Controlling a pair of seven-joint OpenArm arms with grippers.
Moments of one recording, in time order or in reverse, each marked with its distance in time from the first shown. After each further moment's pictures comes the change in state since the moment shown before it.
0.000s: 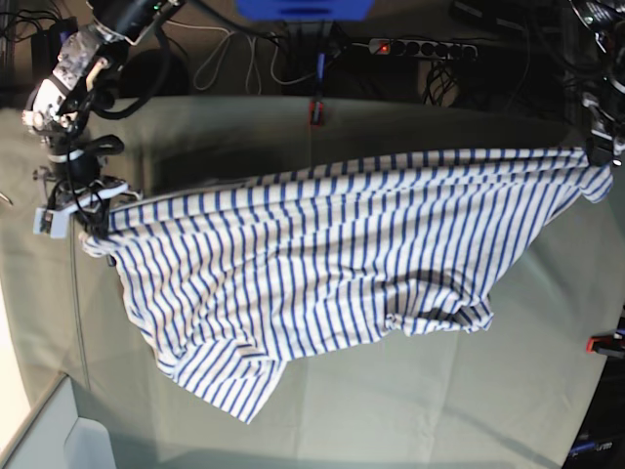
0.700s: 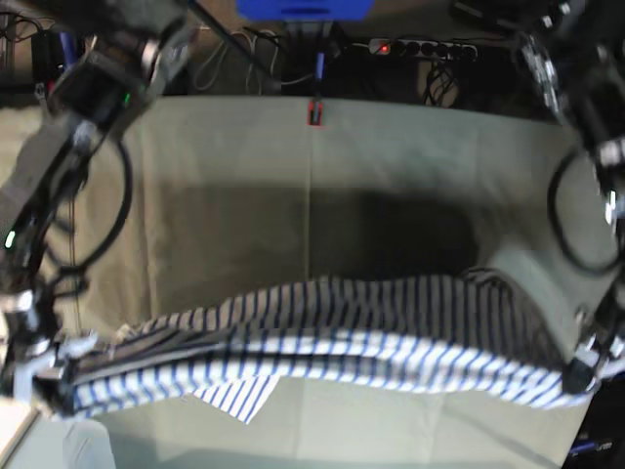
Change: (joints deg) left arm -40.2 -10.6 29.2 -9.0 0.0 1.7 0.3; right arm 24.0 6.8 -9.4 9.4 -0.5 0.0 -8.8
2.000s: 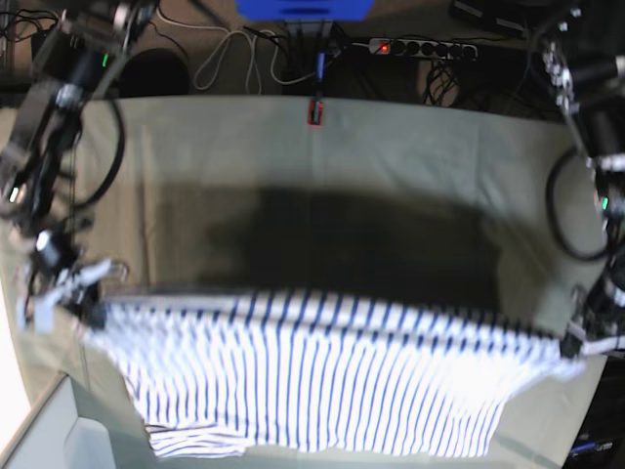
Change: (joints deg) left arm 7.8 -3.4 1.2 -5.7 6.0 -0.2 -6.6; right arm -18.3 4.8 -3.9 -6.3 17.4 -0.8 -1.4
